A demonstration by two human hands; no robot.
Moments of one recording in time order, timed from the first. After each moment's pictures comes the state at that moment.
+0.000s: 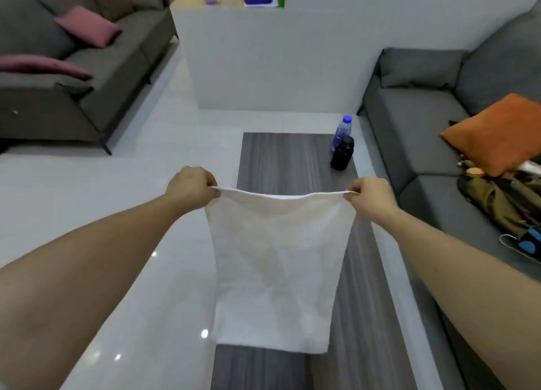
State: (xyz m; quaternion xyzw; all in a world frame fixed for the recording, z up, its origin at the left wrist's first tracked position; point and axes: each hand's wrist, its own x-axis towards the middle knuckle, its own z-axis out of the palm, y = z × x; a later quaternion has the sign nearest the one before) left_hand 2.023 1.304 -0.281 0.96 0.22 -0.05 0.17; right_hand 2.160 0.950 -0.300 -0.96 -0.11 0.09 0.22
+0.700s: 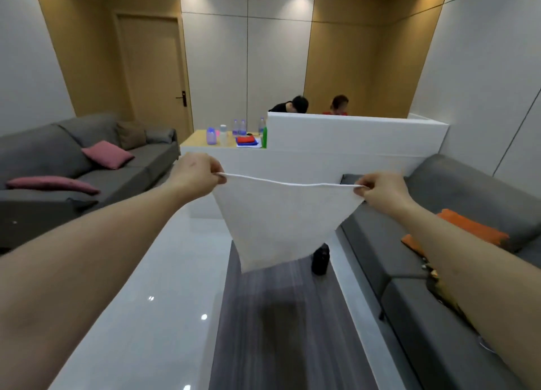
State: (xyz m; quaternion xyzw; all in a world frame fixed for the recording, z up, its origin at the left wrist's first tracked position) left_hand 2.045 1.291 -0.015 0.96 0.14 0.22 0.14; right_hand 2.178 0.921 -0.037 -0.94 -0.17 -0.14 0.26
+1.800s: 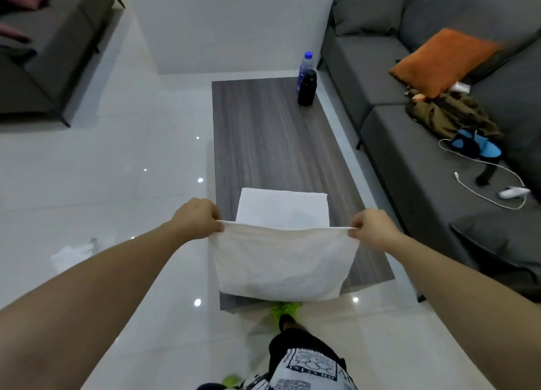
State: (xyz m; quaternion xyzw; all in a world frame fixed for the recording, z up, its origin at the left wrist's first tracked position) left_hand 1.758 1.196 -0.395 0.95 0.12 -0.23 0.17; right_hand 1.832 0.816 -0.408 -0.96 -0.02 0.24 0.13
